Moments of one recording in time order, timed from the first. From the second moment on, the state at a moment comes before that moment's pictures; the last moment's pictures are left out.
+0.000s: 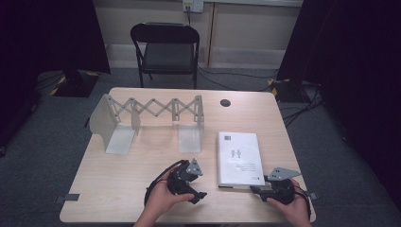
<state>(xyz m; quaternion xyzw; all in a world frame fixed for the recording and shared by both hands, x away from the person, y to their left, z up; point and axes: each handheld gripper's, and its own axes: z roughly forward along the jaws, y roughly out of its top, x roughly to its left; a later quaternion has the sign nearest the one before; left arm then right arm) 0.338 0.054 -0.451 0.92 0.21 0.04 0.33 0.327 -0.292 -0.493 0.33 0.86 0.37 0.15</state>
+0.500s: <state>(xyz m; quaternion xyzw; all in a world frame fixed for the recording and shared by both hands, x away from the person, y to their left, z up) 0.343 0.033 -0.448 0.92 0.20 0.04 0.33 0.325 -0.292 -0.483 0.33 0.85 0.37 0.16</state>
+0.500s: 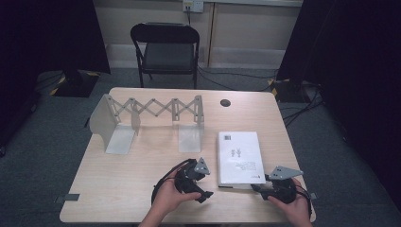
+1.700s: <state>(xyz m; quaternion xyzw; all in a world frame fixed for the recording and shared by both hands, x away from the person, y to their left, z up) 0.360 -0.042 -0.438 0.93 0.15 0.07 0.34 0.325 -0.291 -0.473 0.33 0.85 0.38 0.16</state>
